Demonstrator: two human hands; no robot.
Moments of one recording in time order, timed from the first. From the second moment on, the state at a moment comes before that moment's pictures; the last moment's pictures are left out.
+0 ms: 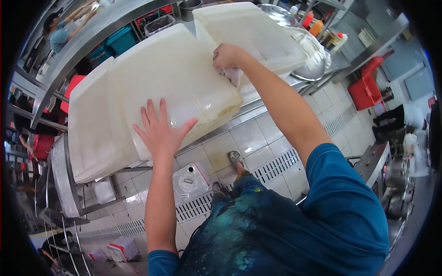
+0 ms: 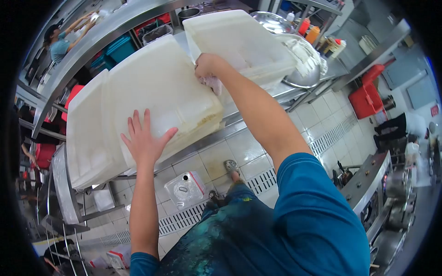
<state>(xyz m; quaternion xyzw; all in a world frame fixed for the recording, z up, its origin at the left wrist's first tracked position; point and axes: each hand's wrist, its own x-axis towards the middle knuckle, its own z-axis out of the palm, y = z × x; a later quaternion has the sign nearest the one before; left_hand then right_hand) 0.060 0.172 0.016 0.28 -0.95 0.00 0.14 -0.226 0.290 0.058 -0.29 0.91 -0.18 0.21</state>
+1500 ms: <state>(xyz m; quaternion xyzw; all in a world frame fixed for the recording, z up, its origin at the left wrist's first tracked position) 0.032 0.173 0.016 0.20 -0.97 -0.07 0.14 -0.179 0.331 0.032 -0.51 0.83 -0.23 -0.01</state>
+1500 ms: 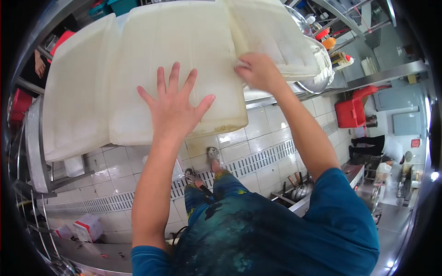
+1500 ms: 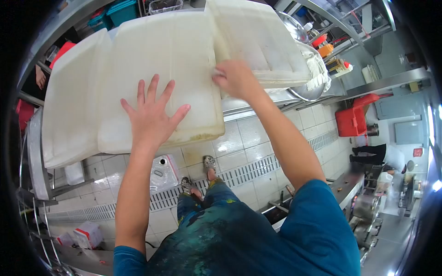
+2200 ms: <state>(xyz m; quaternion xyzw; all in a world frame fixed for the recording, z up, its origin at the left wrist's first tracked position) 0.031 0.169 0.016 0.19 -0.96 -0.10 0.17 -0.232 0.286 0.025 -0.48 0.86 -0.17 -0.06</state>
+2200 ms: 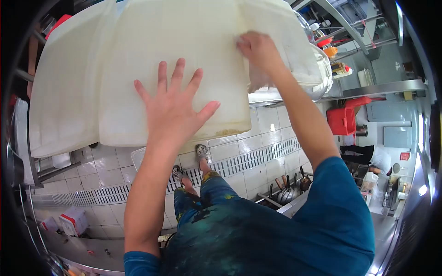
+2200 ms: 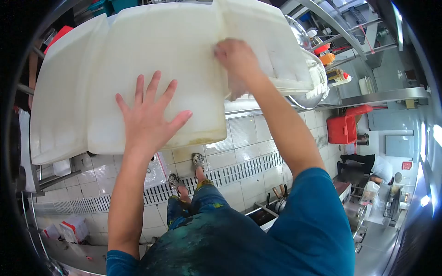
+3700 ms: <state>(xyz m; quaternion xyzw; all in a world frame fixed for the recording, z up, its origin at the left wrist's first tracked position) -0.007 0.169 0.046 0.18 -0.98 -0.07 0.00 -0.403 0.148 0.015 -0.50 0.86 -0.10 0.00</state>
